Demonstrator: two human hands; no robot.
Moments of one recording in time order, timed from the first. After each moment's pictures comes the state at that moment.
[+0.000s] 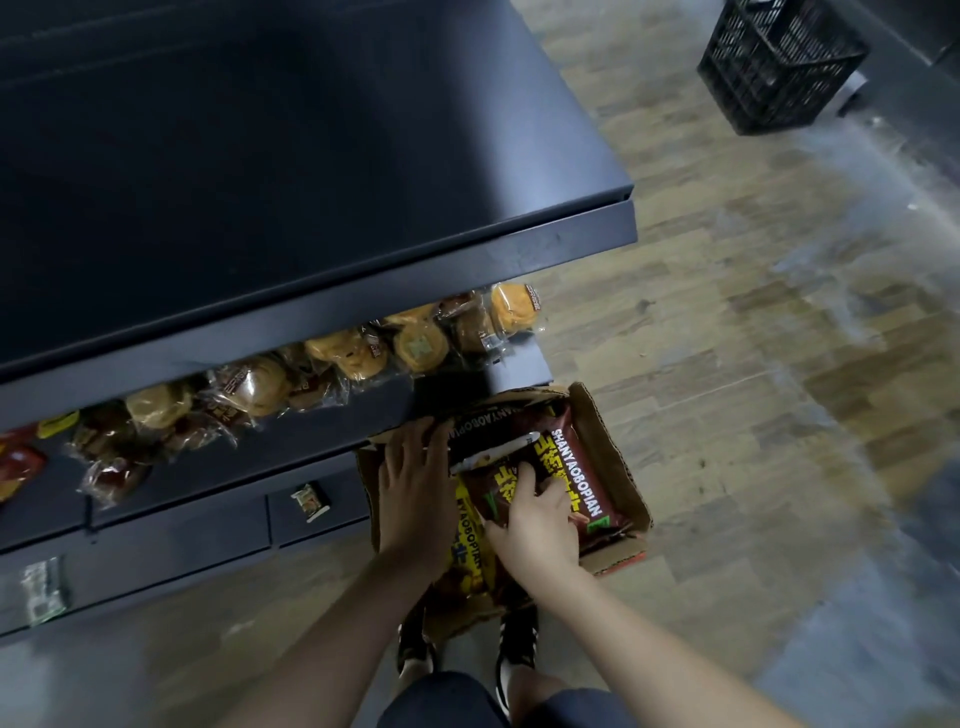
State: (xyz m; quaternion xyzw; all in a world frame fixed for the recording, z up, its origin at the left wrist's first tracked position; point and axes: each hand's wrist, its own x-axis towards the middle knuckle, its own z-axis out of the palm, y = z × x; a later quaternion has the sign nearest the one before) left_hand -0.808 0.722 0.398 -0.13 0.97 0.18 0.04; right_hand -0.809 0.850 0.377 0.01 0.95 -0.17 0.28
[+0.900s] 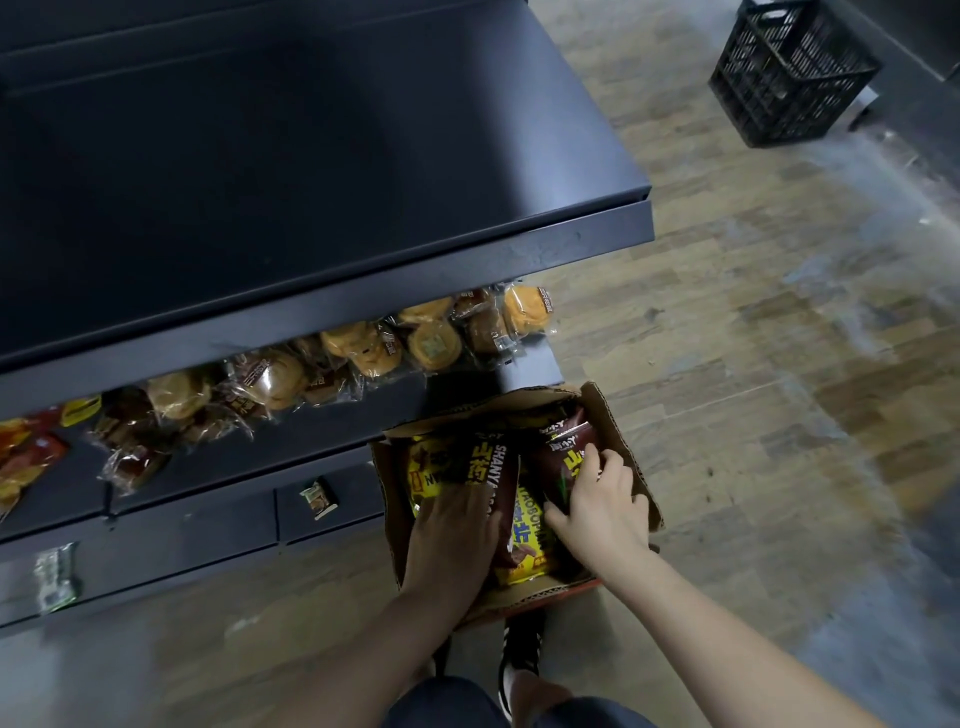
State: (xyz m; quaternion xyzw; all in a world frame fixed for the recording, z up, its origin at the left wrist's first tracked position) left_hand -0.770 0.743 0.399 -0.04 0.98 0.17 0.05; right_hand -0.828 0.897 0.381 0.02 0.97 -0.09 0.21
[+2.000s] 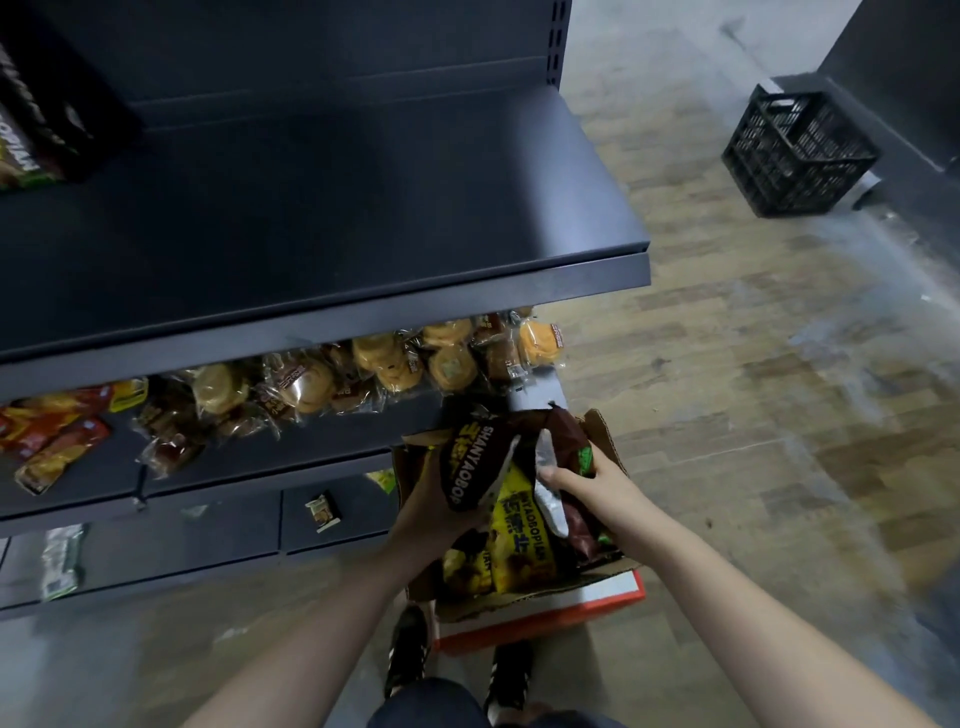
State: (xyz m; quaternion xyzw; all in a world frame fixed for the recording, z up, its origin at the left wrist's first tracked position) left_hand -0.783 0.710 0.431 -0.21 0.82 0.52 0.14; right_hand -0.855 0.909 0.454 0.03 0.73 -0.58 0.36
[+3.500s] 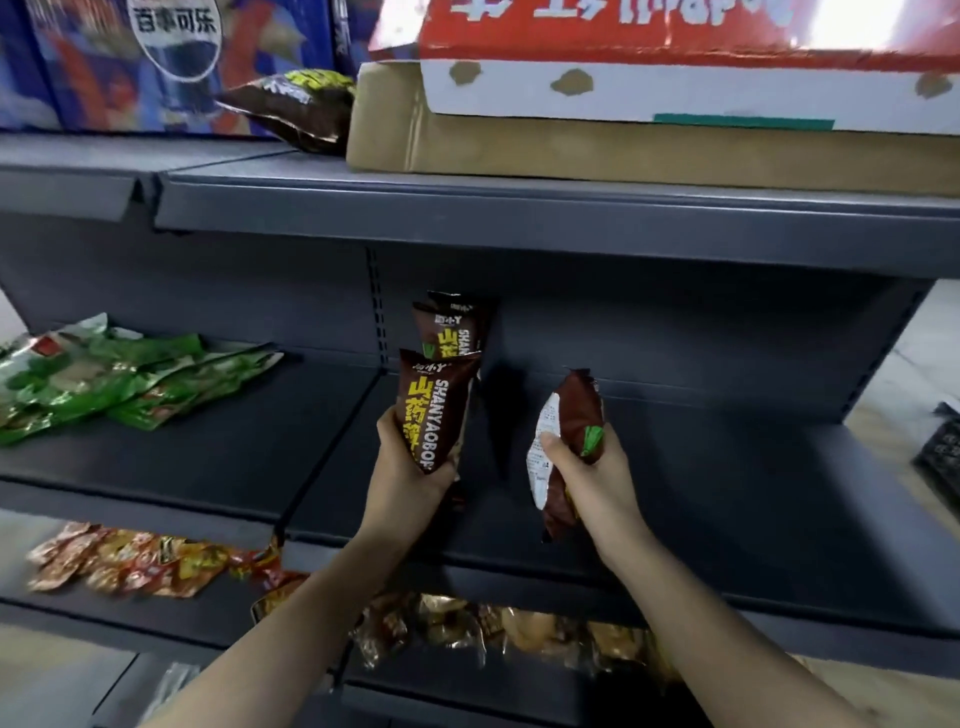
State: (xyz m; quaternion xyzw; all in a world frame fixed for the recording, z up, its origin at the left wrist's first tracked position) left_hand -0.778 0.368 0.625 -0.27 0.76 0.49 -0.32; right_hand -0.880 0.527 0.651 -0.19 0.68 -0.70 0.12
